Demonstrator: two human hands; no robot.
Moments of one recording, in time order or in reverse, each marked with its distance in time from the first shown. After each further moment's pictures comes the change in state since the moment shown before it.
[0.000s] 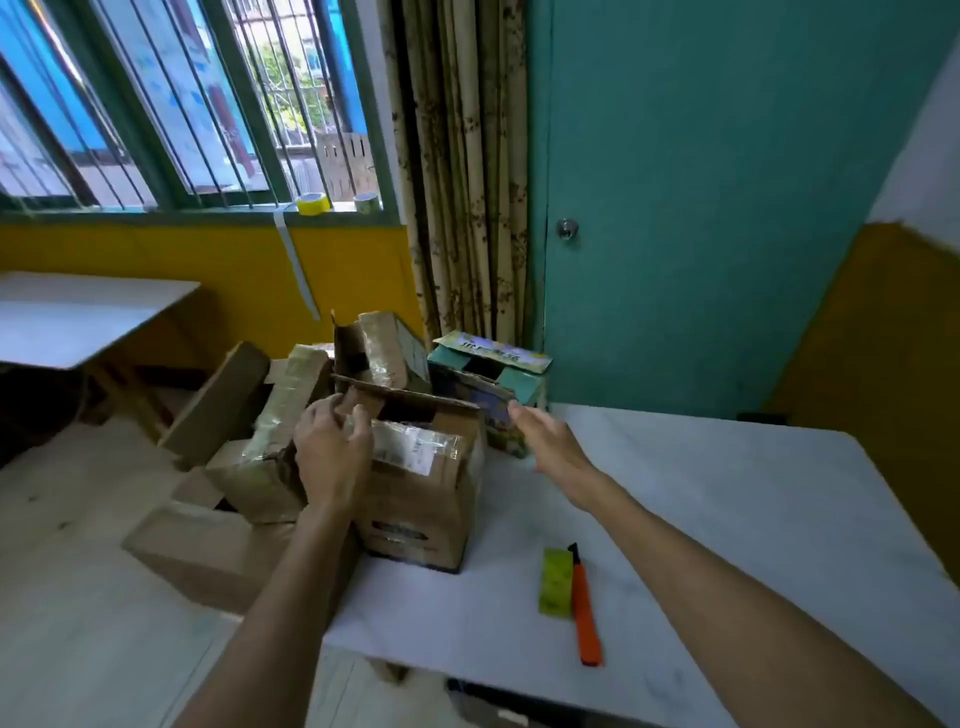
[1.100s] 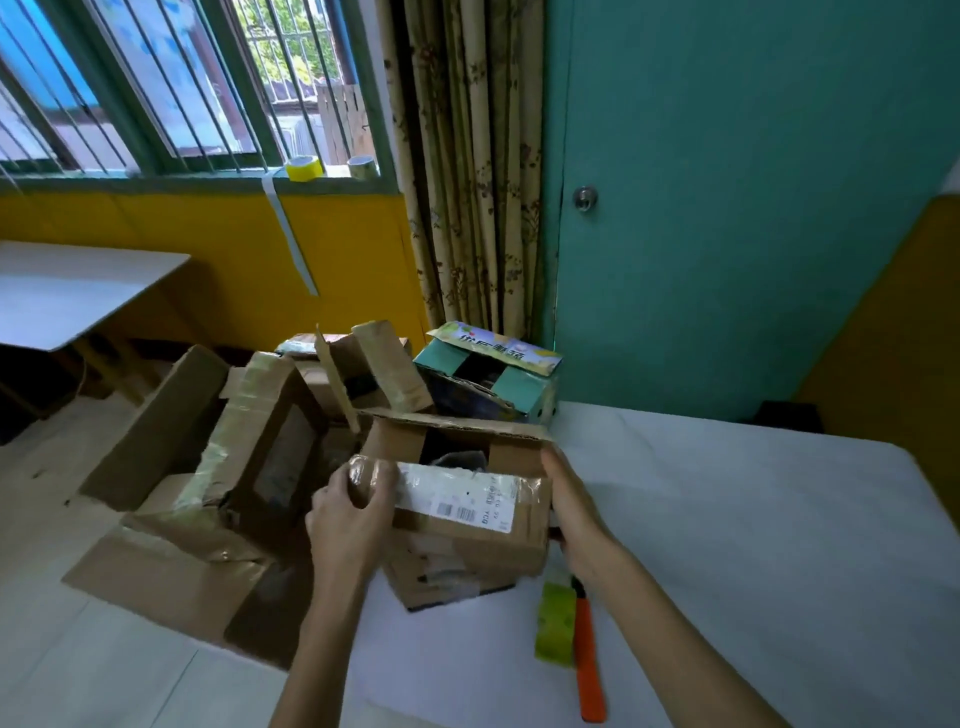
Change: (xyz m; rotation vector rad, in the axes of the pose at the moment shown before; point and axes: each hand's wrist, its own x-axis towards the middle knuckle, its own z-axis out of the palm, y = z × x) left_hand -0.031 0.007 0.049 -0.128 -0.186 -0.337; right_hand 0.052 0.059 -0.005 0.379 0.010 0.240
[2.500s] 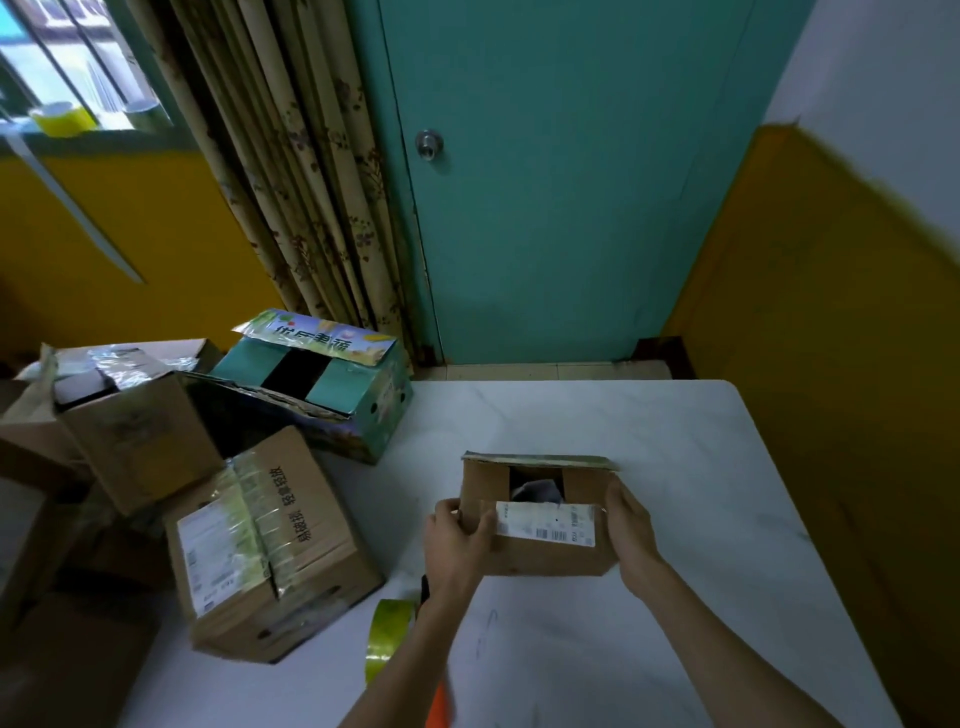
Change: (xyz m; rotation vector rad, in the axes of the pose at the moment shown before) left_hand -0.101 0.042 0.317 0.115 -0.464 -0.051; right_hand 0.021 0.049 -0.286 0.077 0.602 0.183
